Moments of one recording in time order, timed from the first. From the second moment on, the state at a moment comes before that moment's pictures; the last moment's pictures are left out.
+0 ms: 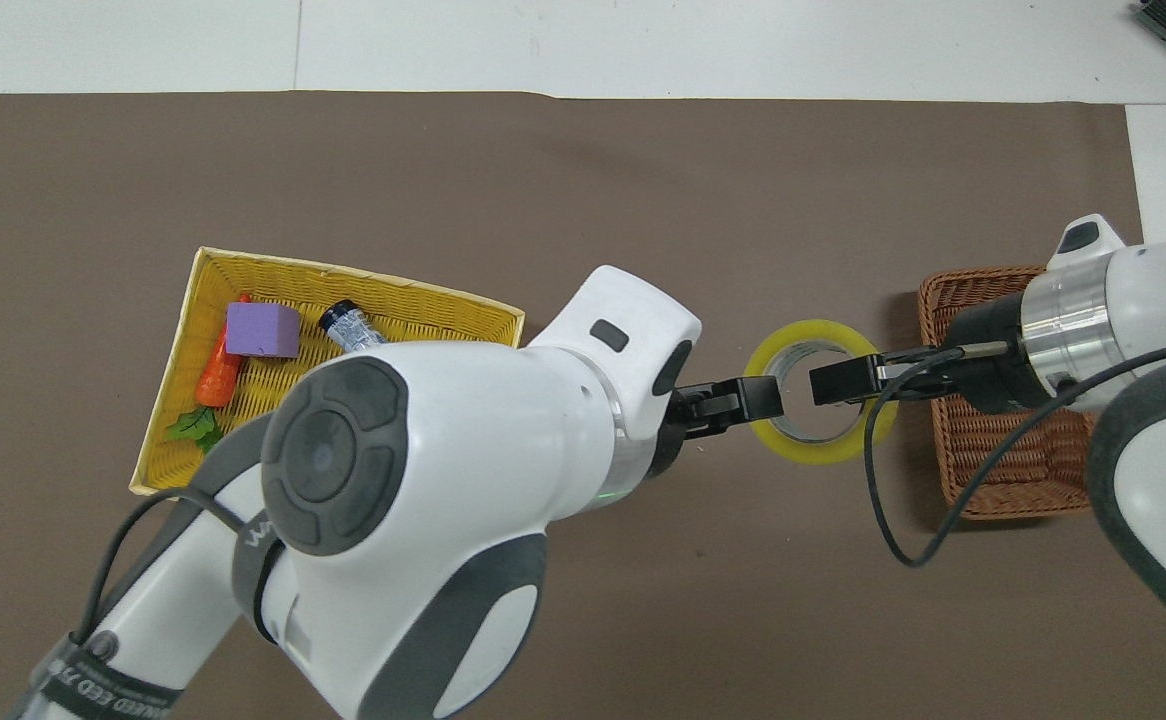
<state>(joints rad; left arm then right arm) -0.51 0.07 -0.25 -1.68 -0.42 2.16 -0.70 0.11 -0.08 0.00 -1.85 0.47 1.72 -0.05</state>
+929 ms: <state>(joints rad) -0.07 0.06 -0.24 -1.68 -0.09 1.84 -0.21 -0.28 0.10 -0.01 -1.99 0.33 1.93 -0.40</state>
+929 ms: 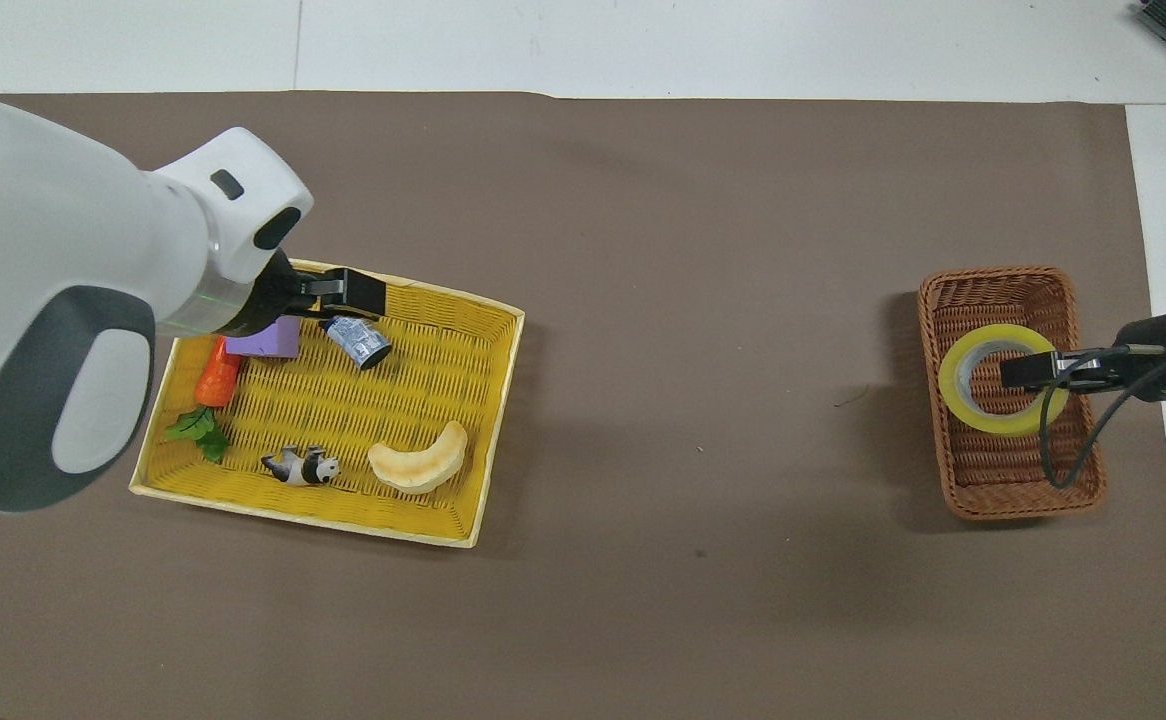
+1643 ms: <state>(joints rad) 0.06 0.07 -0.24 -1.68 -0.09 1.83 -0.10 -0.32 0.19 -0.01 -1.99 0.34 2.01 -0.44</state>
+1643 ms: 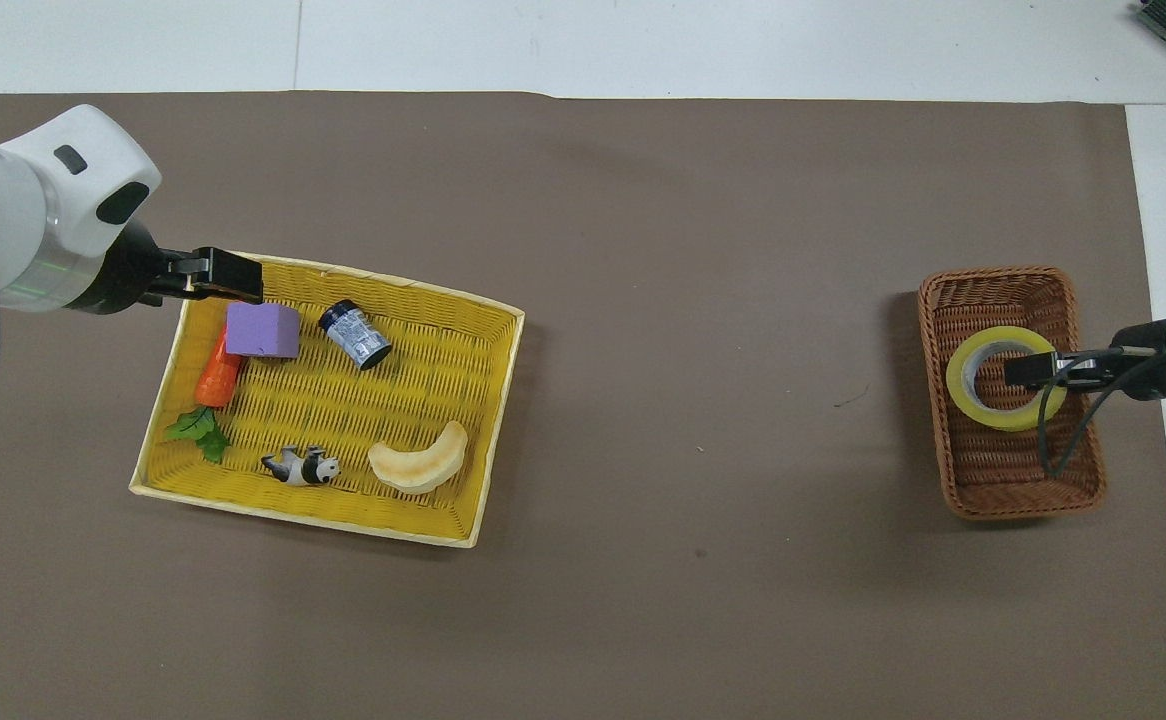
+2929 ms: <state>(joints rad) -0.03 0.00 -0.02 -1.64 -0.08 1.66 0.03 -0.29 0.21 -0.01 -1.84 0.28 2.01 -0.39</state>
